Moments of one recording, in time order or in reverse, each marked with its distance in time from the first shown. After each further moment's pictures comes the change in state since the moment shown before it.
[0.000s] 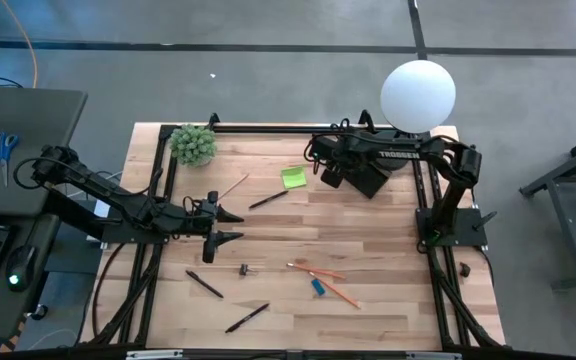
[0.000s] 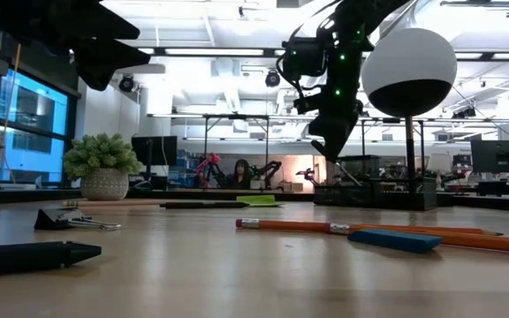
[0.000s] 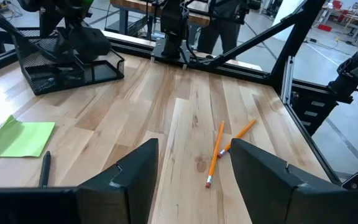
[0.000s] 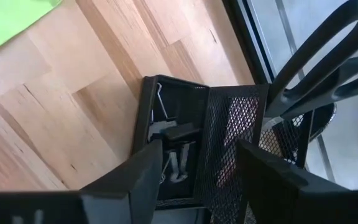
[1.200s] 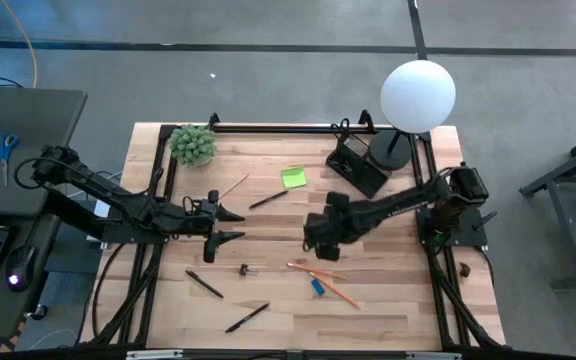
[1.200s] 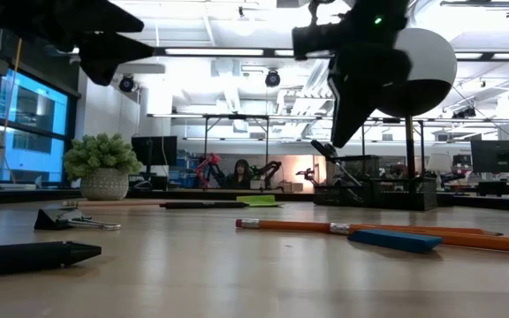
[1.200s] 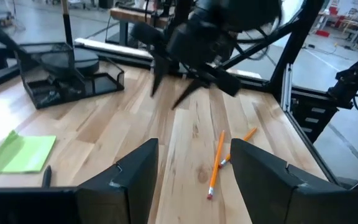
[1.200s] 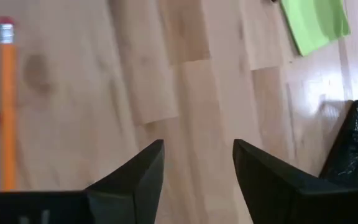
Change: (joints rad) left arm 0.000 0.016 0.000 0.061 -0.011 0.048; right arm 0.602 -0.003 0.001 -0.015 -0.123 0.287
